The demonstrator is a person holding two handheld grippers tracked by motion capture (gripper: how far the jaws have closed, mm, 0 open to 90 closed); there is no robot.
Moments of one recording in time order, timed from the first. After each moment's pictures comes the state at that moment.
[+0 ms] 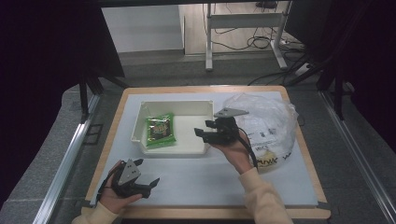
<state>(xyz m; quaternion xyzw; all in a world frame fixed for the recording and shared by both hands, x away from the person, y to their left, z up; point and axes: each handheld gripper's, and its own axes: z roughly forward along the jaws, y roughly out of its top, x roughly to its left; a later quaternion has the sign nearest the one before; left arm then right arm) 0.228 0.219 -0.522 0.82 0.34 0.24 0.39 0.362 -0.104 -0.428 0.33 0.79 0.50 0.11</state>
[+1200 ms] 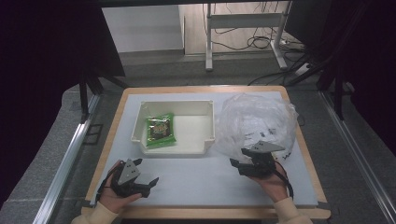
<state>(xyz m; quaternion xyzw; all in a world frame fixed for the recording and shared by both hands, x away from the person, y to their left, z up) 0.229 0.221 -0.524 0.82 0.34 0.24 0.39 0.308 -0.207 -0.491 0.35 0.81 0.44 0.15</state>
